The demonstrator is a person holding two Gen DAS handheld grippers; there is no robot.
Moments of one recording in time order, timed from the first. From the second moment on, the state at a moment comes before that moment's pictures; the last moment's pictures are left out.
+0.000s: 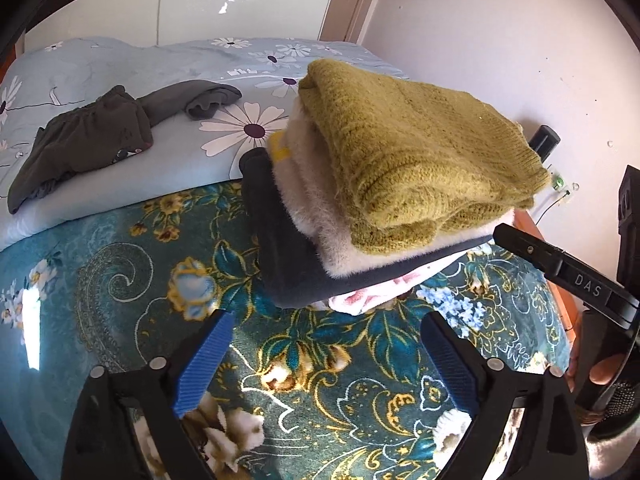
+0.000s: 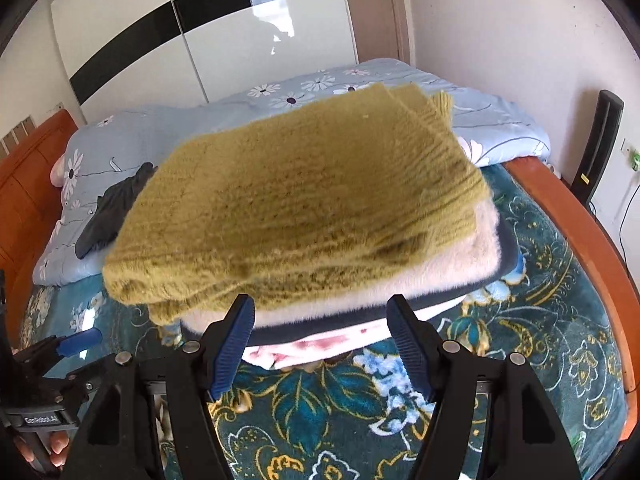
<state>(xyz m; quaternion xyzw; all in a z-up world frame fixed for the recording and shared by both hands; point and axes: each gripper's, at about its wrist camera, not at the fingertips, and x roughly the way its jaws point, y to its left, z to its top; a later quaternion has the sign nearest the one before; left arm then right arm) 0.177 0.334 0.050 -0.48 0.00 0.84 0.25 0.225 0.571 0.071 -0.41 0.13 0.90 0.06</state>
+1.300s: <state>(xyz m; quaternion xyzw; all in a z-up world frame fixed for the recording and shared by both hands) 0.190 0.331 0.022 -0.48 0.02 0.85 0.23 0.237 0.536 0.017 -0.46 0.12 0.88 0.10</state>
